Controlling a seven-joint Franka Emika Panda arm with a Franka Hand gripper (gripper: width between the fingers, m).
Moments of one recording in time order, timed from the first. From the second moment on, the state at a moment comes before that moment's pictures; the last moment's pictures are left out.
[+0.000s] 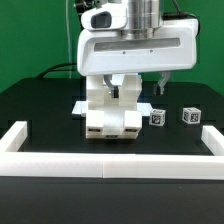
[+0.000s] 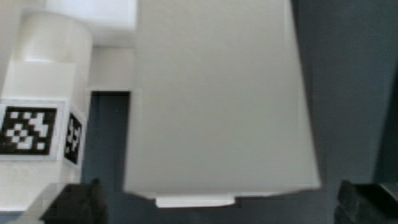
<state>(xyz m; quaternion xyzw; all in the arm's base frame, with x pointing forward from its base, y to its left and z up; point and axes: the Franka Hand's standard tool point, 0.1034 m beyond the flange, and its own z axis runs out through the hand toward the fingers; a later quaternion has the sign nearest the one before) 0.547 0.003 0.096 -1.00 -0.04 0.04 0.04</state>
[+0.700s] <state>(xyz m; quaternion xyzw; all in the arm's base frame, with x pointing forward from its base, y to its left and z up) 0.526 -0.015 0.132 -1.00 -0.03 0.03 0.05</state>
